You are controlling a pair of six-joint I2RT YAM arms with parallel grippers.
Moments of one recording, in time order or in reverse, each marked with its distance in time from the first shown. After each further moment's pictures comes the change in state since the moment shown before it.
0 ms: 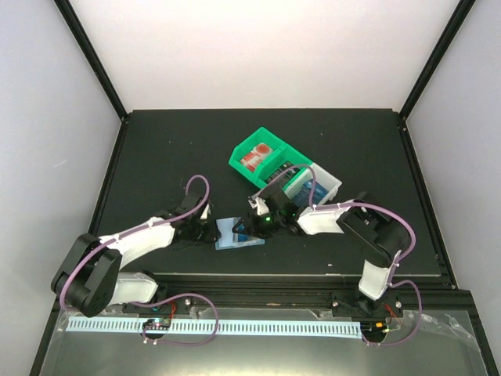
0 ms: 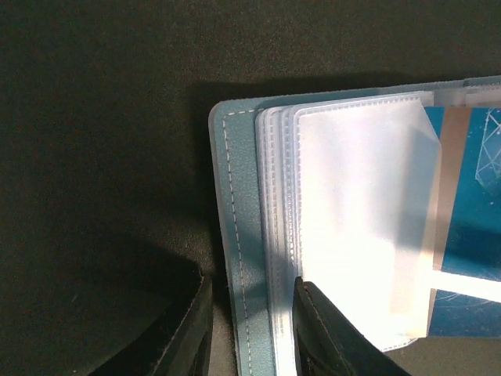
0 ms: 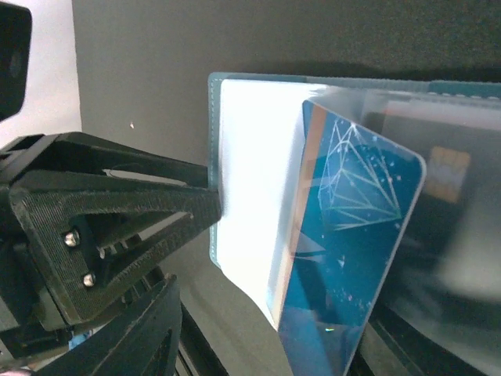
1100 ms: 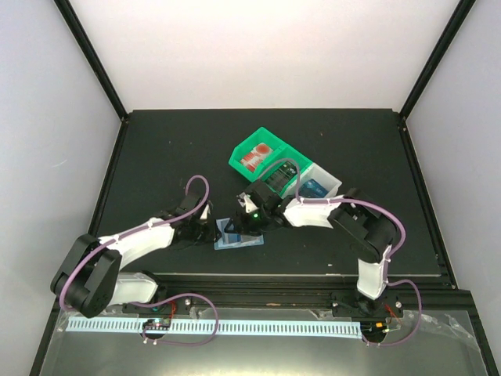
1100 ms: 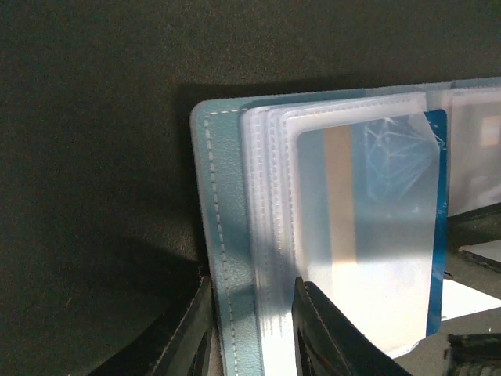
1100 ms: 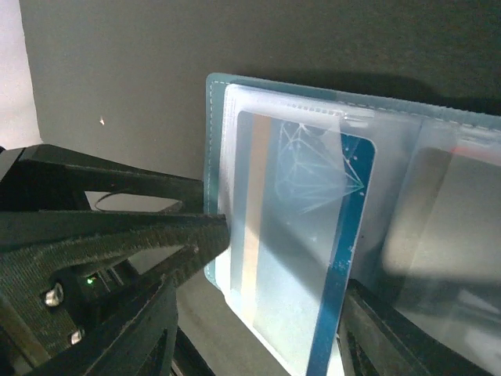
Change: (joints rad) left arm 0.000 -0.004 -0.009 0.016 0.008 -0.002; right arm 0.041 0.066 0.197 -0.276 0.050 -0.070
